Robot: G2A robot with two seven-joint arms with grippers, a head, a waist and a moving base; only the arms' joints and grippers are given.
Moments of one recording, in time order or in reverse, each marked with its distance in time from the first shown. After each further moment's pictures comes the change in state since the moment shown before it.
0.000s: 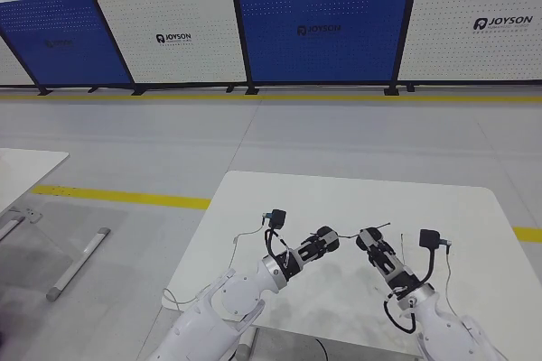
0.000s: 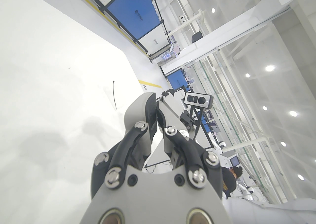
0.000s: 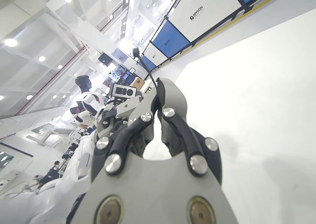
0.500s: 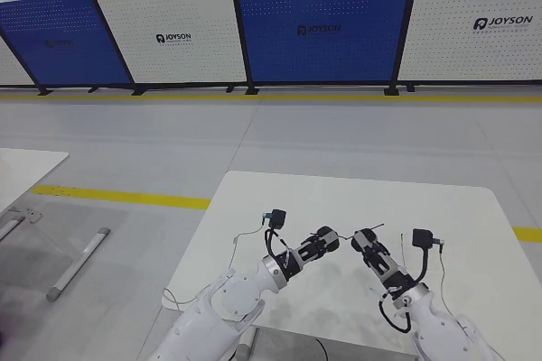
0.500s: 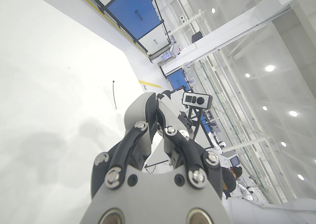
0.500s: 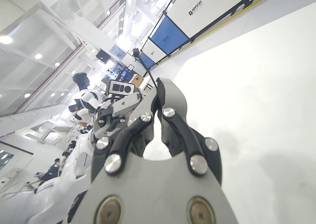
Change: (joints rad) left arm 0.000 0.000 0.000 0.000 0.000 0.000 0.000; right arm 0.011 -0.012 -0.021 0.008 -0.010 0.025 0.019
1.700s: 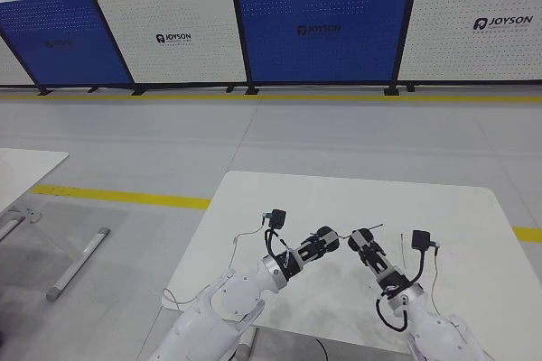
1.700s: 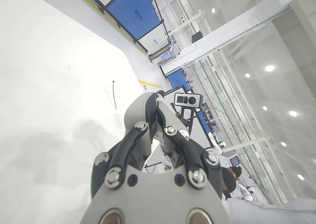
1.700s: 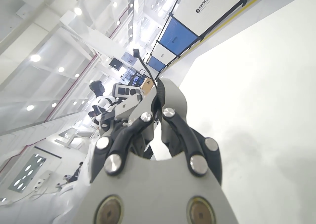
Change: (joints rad) left arm 0.000 0.000 0.000 0.000 0.000 0.000 0.000; right arm 0.005 -0.030 -0.004 0.056 0.096 -0.046 -0.032
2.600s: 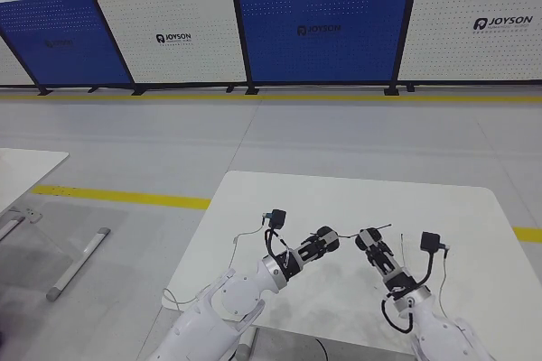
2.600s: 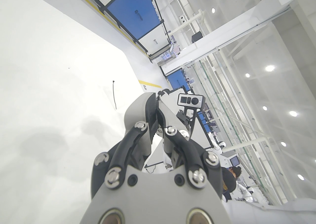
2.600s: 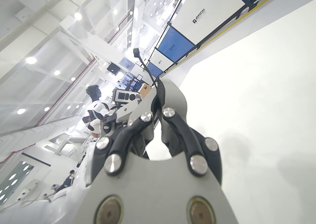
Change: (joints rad) left arm 0.000 0.000 0.000 0.000 0.000 0.000 0.000; right arm -0.032 -0.005 0.039 -0.021 -0.033 -0.021 -0.011
